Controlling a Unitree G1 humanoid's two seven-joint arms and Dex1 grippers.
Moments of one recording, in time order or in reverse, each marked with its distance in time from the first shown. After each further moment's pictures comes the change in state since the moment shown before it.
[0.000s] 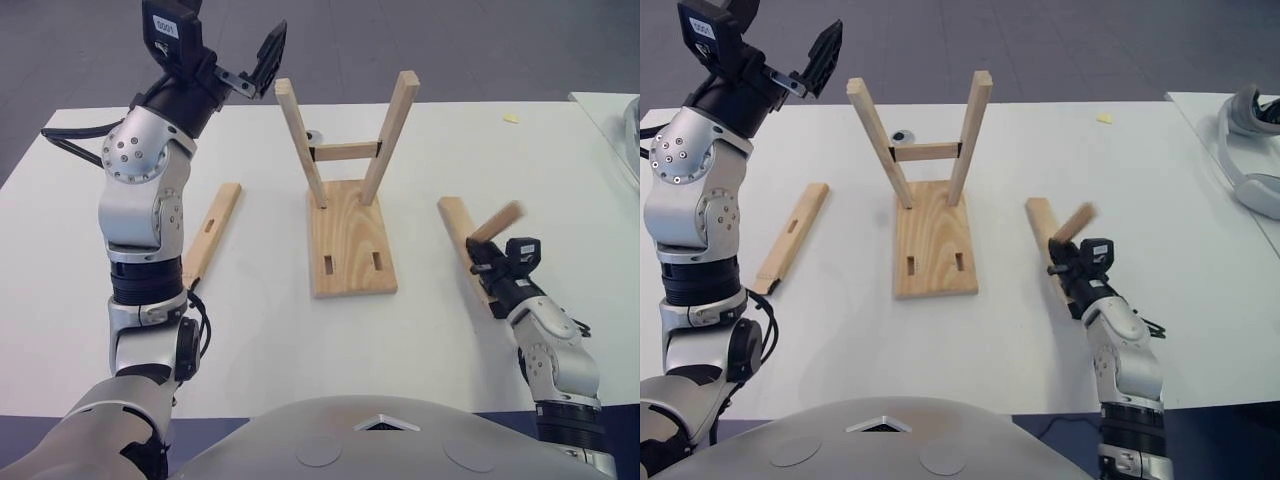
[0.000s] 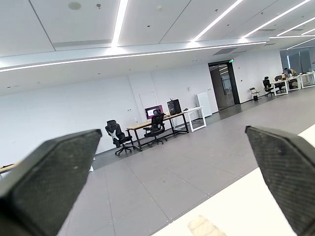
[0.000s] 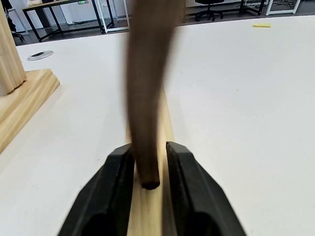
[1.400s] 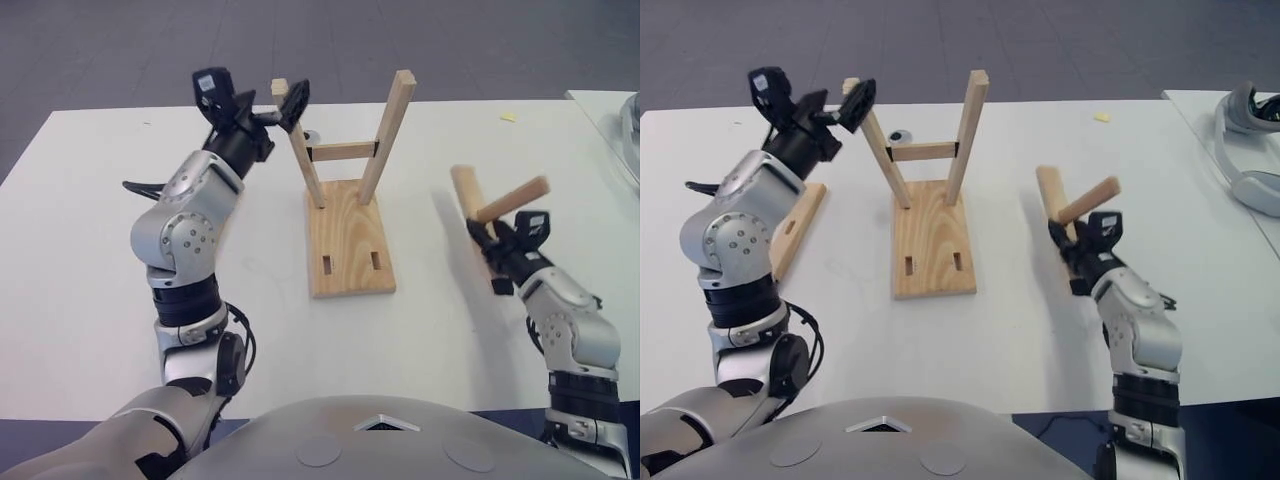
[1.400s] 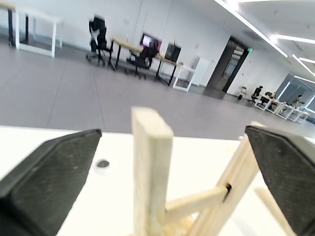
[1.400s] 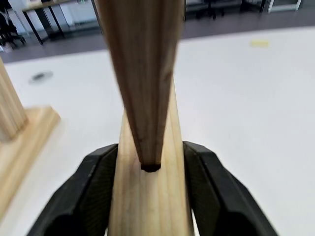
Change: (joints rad) left arm 0.083 -0.274 0.102 -0.145 -0.339 0.598 0.347; right arm -0.209 -0.065 -0.068 -0.073 0.084 0.218 -0.021
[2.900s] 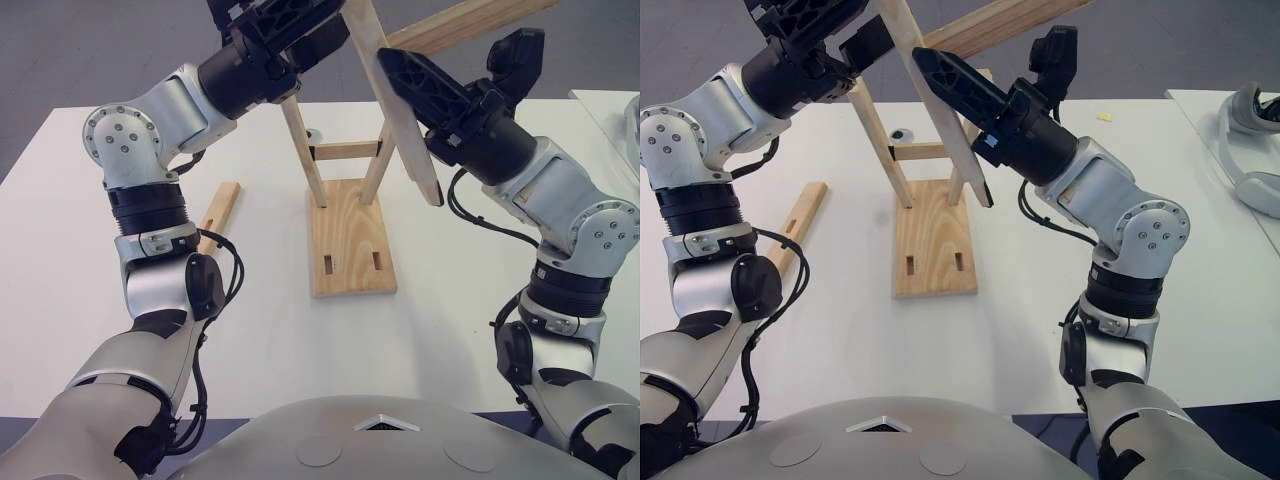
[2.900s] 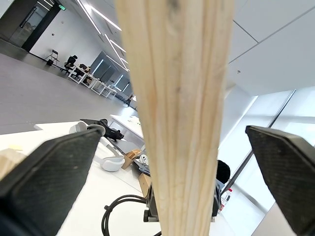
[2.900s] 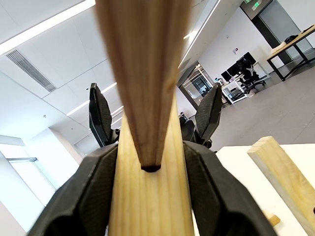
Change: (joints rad) left arm -0.438 0.192 0.136 0.548 -0.720 0.319 -0.451; right arm -0.528 0.059 0.075 -0.118 1.246 0.433 -0.258
